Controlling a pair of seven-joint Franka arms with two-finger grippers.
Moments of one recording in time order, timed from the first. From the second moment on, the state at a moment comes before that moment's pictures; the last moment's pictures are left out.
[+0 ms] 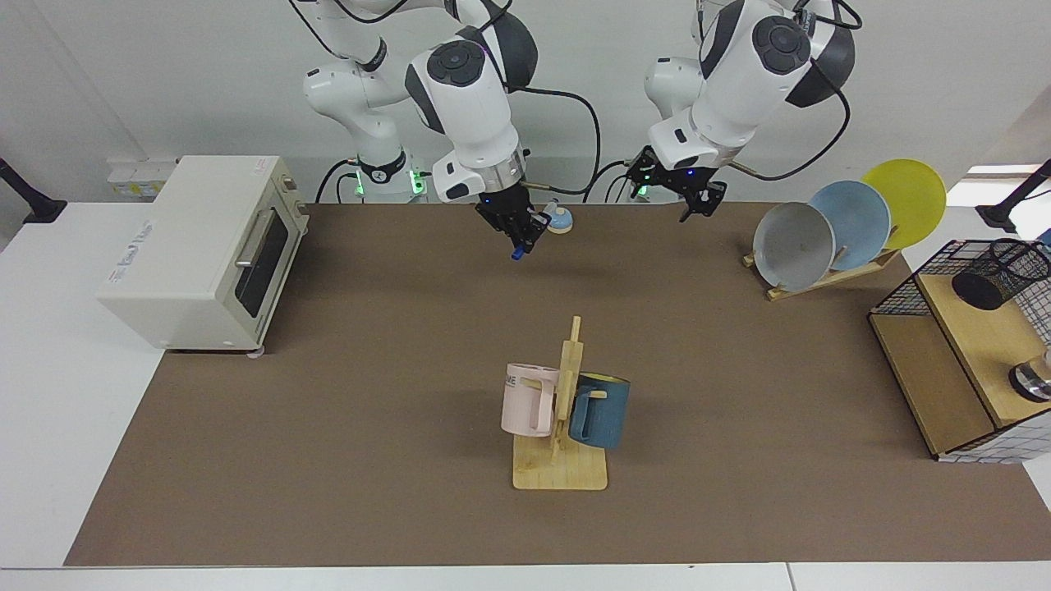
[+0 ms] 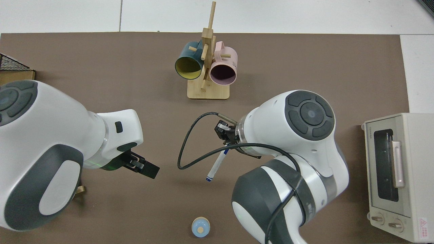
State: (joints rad) left arm -0.34 -0.10 0.00 -1.84 -0.22 1.57 0.19; right arm 0.35 0.10 0.19 -1.75 0.22 1.94 1.05
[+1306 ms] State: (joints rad) left arm -0.40 -0.17 -0.10 -1.93 -0.35 1.69 0.31; right arm 0.41 0.15 0.19 -1.74 0.38 1.89 1.26
